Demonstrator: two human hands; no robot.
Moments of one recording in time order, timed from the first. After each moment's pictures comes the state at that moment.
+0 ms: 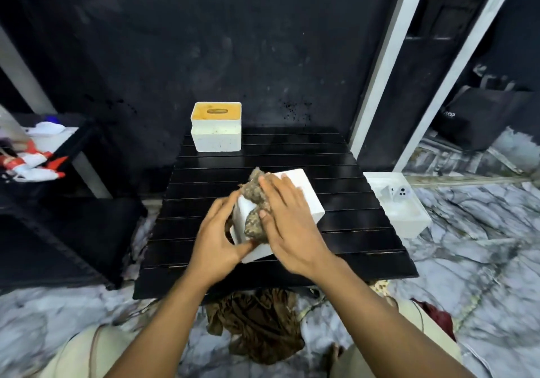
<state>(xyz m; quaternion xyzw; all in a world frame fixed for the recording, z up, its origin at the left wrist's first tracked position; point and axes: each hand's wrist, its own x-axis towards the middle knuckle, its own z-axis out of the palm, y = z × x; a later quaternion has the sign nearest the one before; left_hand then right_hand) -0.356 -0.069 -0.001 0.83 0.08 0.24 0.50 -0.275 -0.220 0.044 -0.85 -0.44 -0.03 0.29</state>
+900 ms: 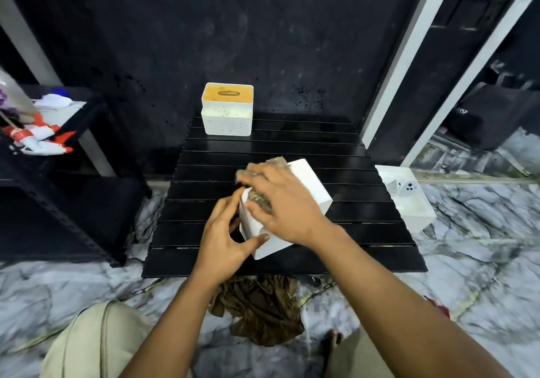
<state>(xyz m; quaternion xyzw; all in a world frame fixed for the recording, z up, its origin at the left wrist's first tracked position) -0.374 -0.073 -0.021 0.80 0.11 0.24 0.54 -0.256 -0.182 0.046 -0.81 -0.54 -0.06 0.19</state>
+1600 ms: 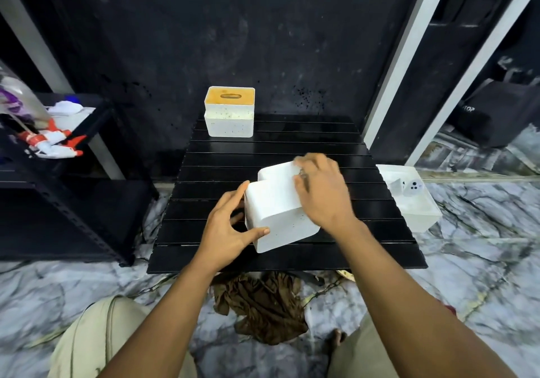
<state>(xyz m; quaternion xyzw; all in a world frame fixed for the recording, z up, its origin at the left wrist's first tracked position) -0.368 -0.067 -0.017 0.81 0.12 0.21 0.54 -0.228 -0.221 0.041 -0.91 -0.33 -0.09 0.24</state>
